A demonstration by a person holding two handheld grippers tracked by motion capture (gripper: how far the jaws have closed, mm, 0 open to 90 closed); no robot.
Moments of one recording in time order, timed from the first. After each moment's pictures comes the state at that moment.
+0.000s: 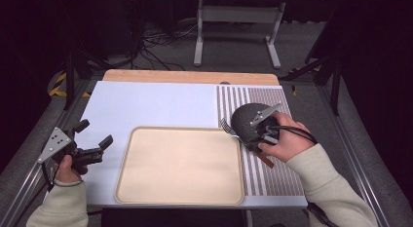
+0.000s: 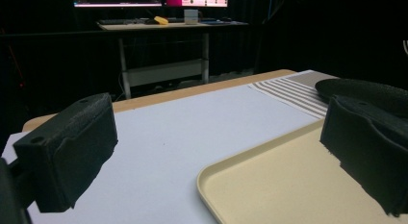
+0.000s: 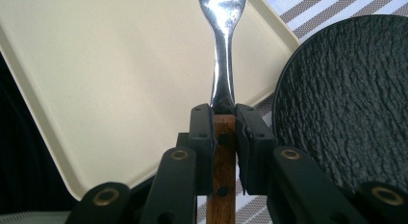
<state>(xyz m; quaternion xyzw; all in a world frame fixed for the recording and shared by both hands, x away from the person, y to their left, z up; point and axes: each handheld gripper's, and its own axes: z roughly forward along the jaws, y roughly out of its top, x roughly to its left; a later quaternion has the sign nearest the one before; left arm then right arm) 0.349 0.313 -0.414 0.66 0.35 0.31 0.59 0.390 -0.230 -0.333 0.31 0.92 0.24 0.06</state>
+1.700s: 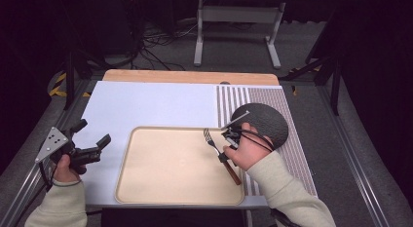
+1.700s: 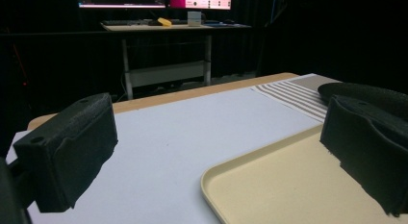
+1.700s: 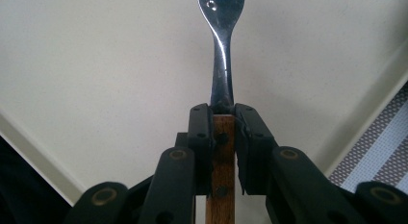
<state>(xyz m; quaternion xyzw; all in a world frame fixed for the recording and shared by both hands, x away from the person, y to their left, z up) 0.349 0.317 -0.414 0.65 0.36 0.31 0.60 0.397 -0.154 -0.389 0.50 0.85 0.19 -0.03</state>
